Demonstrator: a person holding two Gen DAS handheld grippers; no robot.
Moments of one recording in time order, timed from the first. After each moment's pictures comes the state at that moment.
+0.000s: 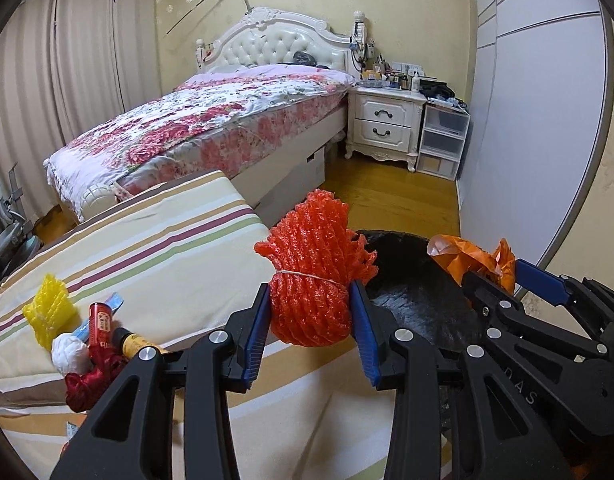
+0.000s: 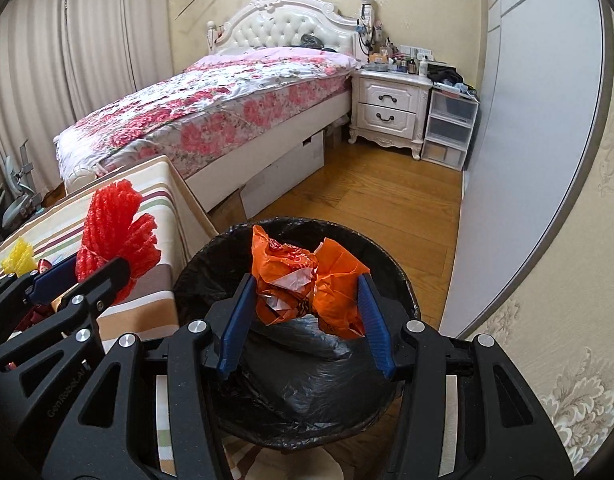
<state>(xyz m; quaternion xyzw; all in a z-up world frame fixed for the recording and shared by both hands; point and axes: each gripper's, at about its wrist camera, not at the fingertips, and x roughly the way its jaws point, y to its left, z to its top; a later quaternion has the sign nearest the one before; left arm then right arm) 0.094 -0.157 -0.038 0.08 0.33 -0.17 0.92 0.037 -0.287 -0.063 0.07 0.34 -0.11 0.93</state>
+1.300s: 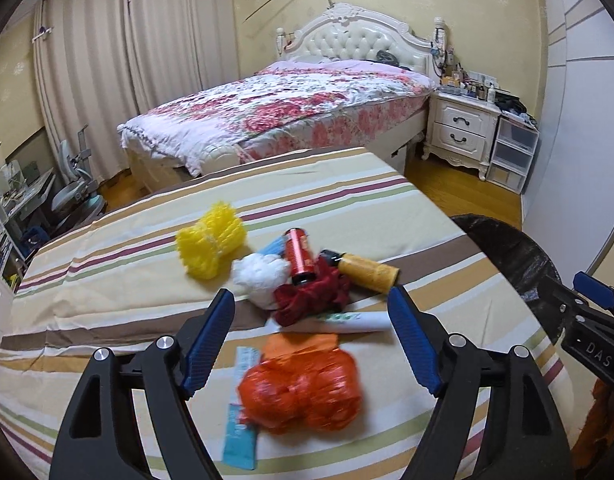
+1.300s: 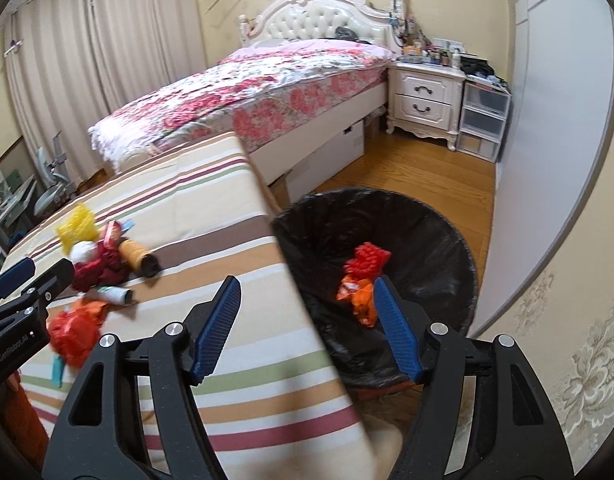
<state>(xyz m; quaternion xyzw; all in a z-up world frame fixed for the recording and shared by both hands) 0.040 -0.013 -0.022 0.05 0.34 -0.03 0.94 -0.004 -0.217 -0.050 0.08 0.35 -0.04 0.93</state>
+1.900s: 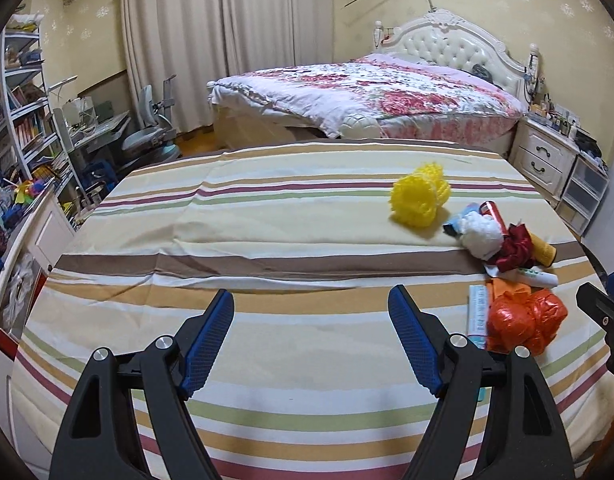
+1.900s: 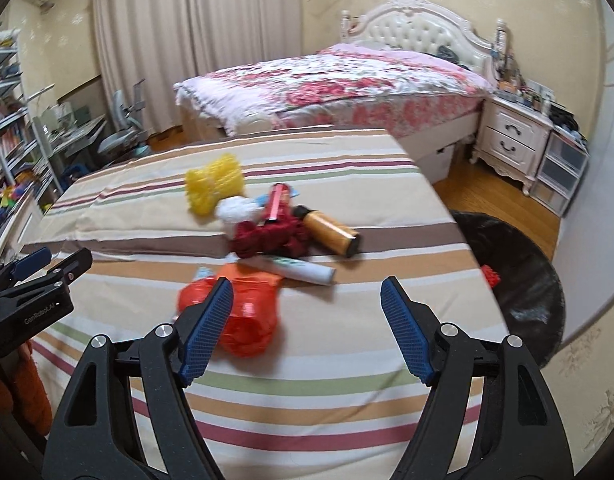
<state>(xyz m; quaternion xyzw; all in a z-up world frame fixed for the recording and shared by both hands) -0.003 0.145 -0.039 -0.02 0.36 0.11 0.93 -0.014 -0.072 -0.038 0.00 0.35 0.10 0.93</state>
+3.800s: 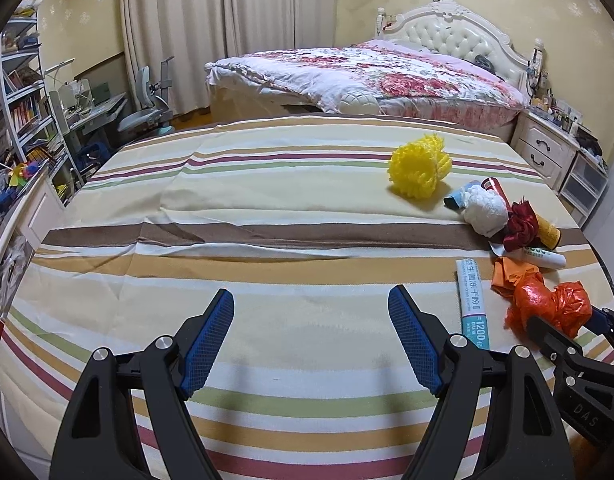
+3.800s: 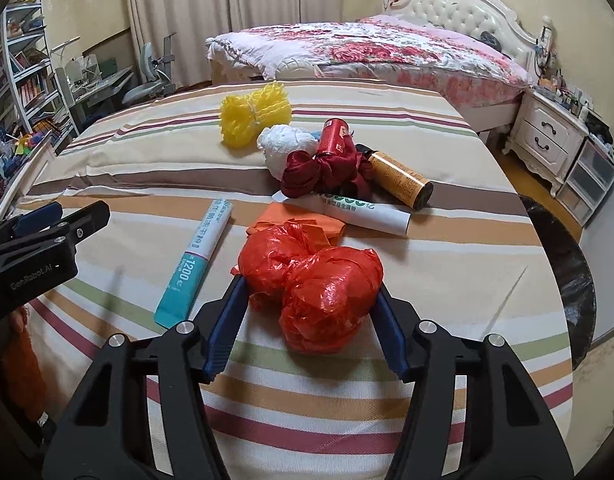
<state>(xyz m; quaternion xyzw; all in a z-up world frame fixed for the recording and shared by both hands) -0.005 0.136 -0.058 -0.03 0.38 0.09 0.92 -0.013 -0.045 -0.080 -0.05 0.40 0.15 0.90</state>
